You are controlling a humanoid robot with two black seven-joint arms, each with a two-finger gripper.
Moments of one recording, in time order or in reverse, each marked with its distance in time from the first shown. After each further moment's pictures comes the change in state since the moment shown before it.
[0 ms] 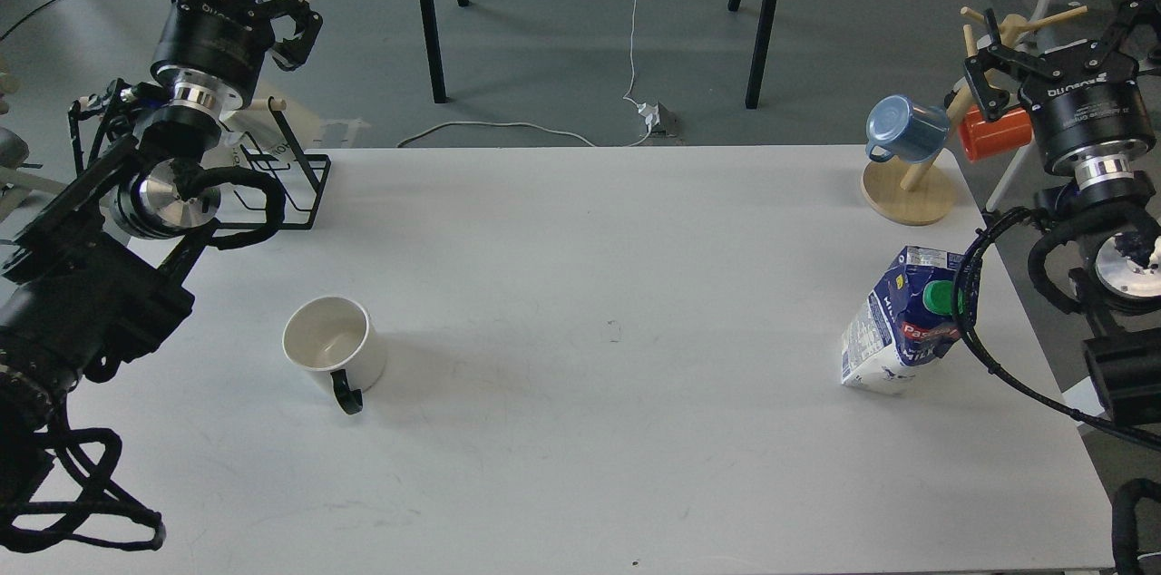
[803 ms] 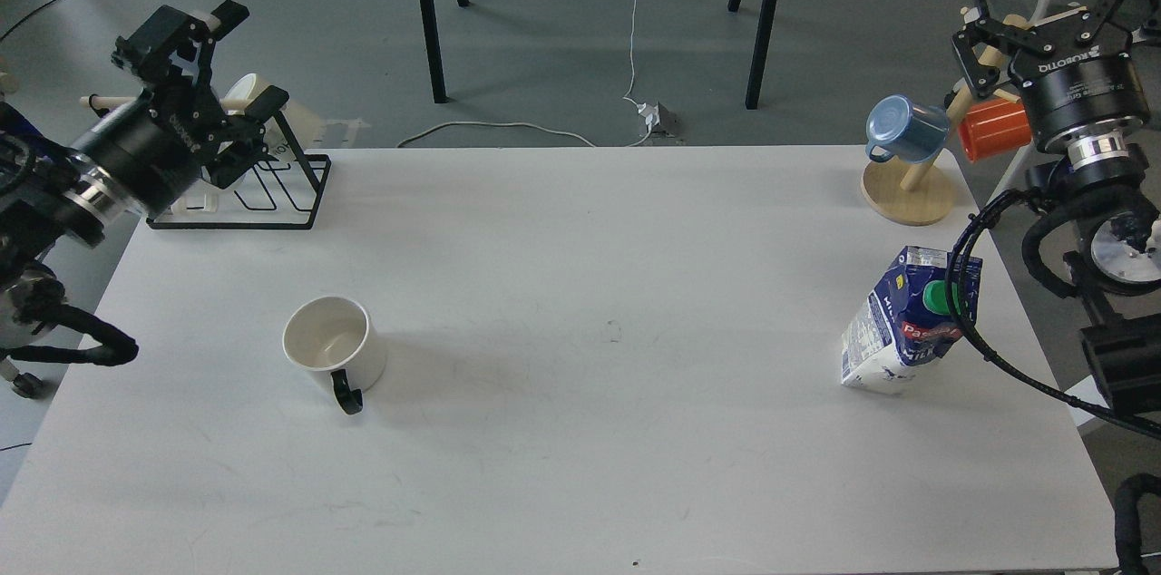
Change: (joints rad) left arm 0.262 0.550 0.214 -0.523 0.530 0.057 0.015; right arm 0.004 -0.005 -0.015 0.067 0.002 0.000 0.005
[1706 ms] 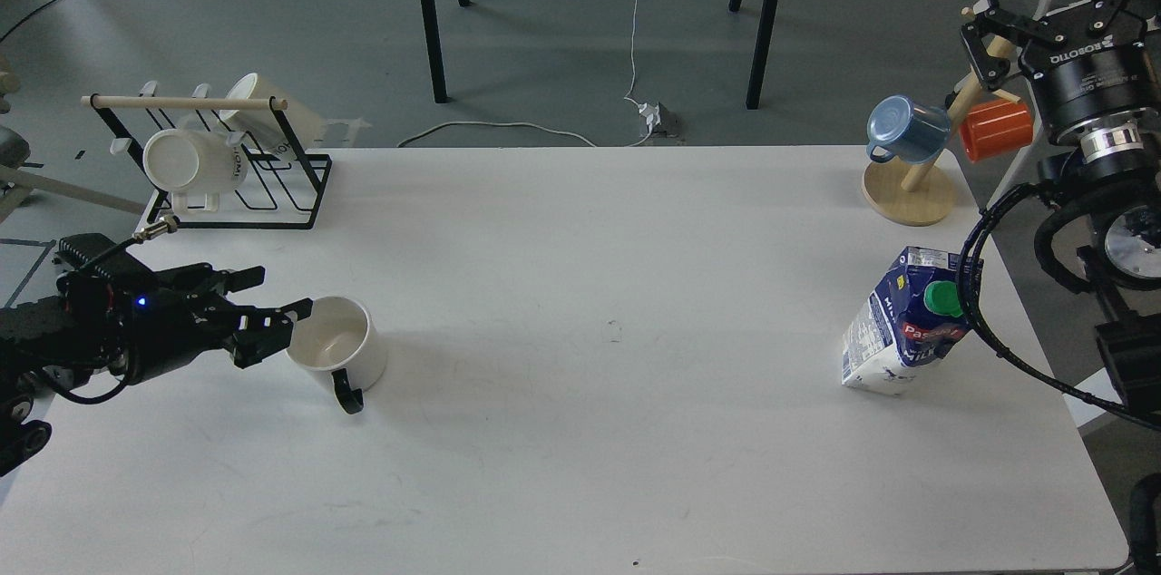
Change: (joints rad) left arm 0.074 -0.025 0.203 0.157 1.382 0.331 -0.011; right arm 0.001 -0.029 -0.009 0.025 0.000 0.000 -0.001
